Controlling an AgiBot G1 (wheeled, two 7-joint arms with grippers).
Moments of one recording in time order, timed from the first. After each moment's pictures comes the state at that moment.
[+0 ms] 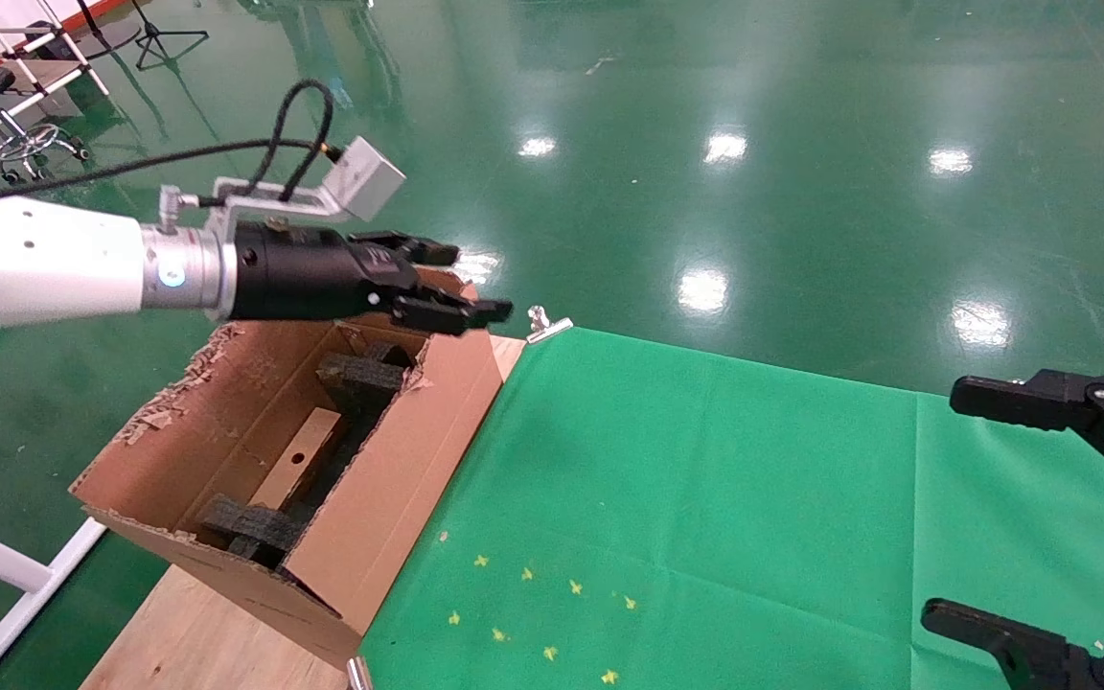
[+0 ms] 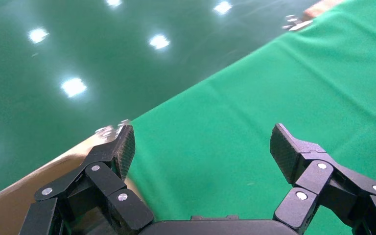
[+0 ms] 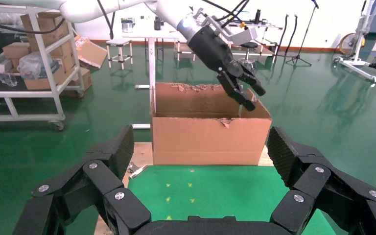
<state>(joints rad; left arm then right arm) -1.58 0.67 0.71 -0.84 1.31 1.18 -0.54 1.09 -0.59 -0.33 1.26 -0.70 -1.48 0.16</state>
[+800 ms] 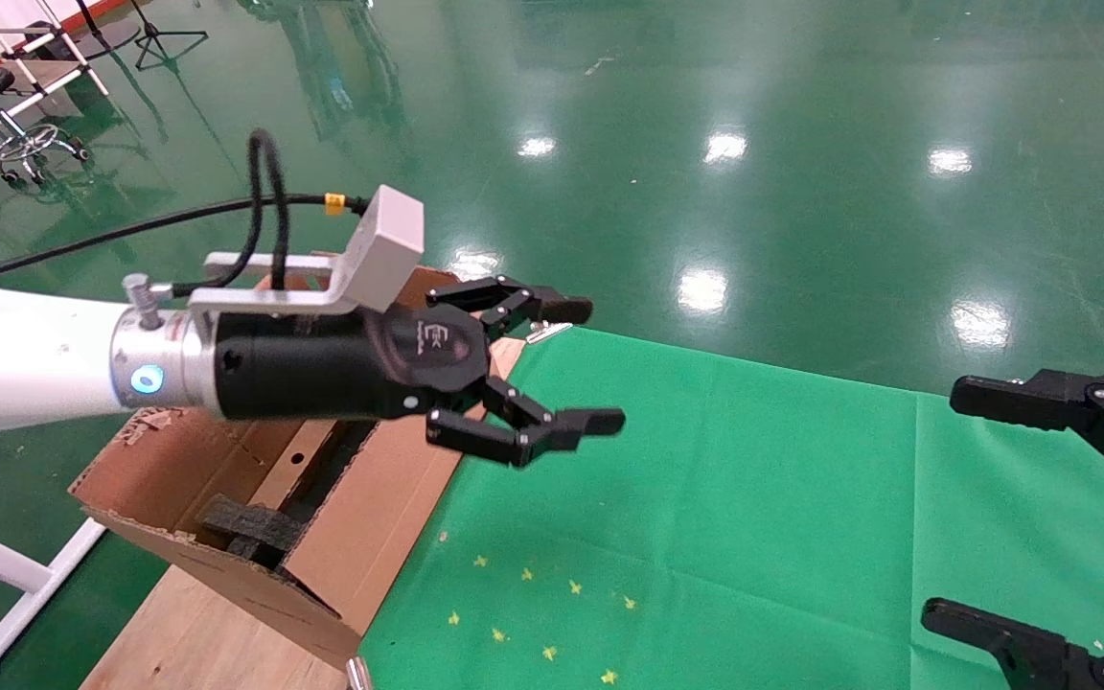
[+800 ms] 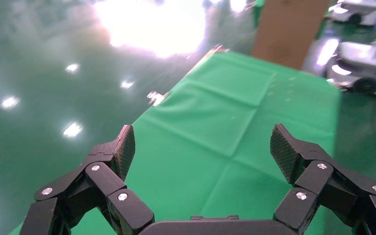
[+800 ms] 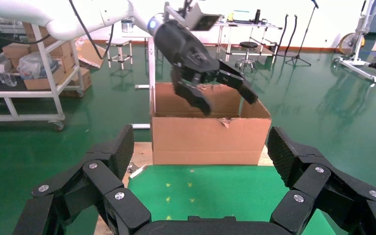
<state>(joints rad) -1.26 0.63 0.43 -1.12 0.94 1.38 -0.32 1.09 -0.59 -0.33 1.26 -0.70 -1.48 0.16</state>
